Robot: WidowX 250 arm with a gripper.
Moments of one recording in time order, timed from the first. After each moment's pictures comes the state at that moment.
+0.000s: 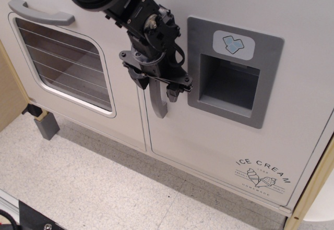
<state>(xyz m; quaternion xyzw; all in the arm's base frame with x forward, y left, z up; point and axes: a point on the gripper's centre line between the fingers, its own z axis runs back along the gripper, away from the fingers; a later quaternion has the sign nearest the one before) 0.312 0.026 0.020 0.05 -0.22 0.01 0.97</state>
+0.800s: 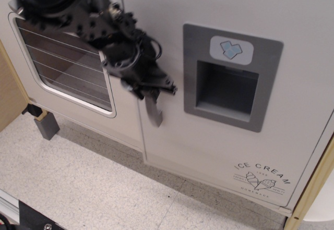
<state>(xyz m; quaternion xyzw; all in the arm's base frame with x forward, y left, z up) 0.282 0.027 0.022 -0.03 -0.23 0.02 0.97</state>
